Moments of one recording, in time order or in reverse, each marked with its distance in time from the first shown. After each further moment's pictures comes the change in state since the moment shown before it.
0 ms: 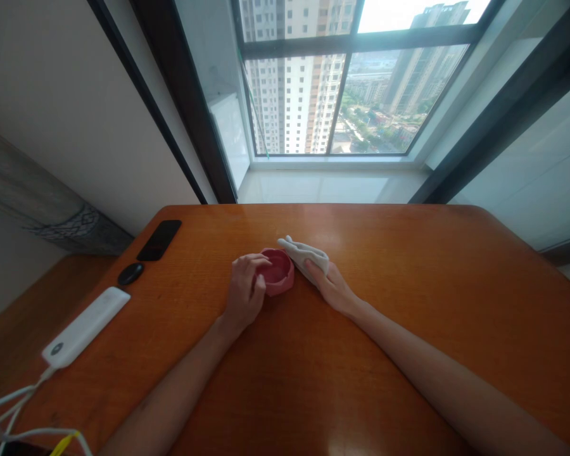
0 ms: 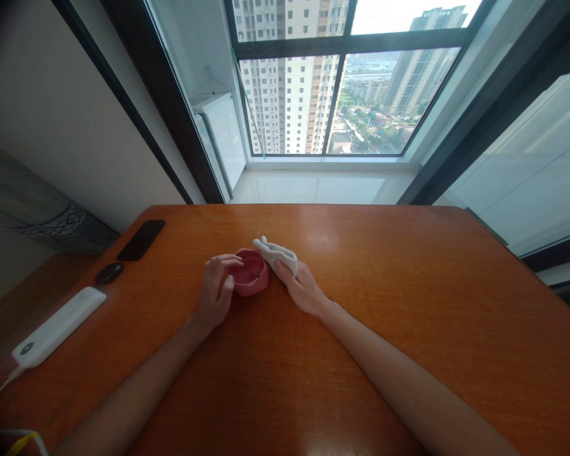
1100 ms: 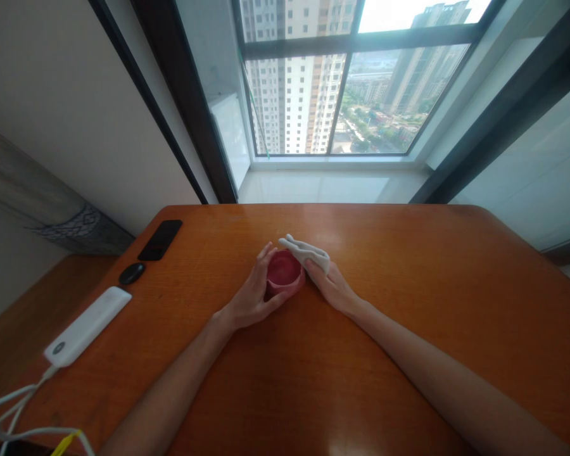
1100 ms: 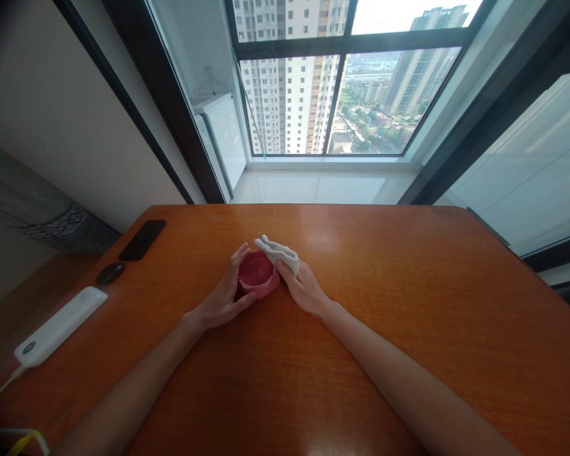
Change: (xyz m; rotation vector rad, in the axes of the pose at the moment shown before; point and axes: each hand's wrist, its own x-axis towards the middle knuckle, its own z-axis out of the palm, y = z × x) left_hand -0.004 -0.014 0.001 -0.172 -0.436 -0.009; right_hand 0.001 0.002 -0.001 -0.024 0.018 0.002
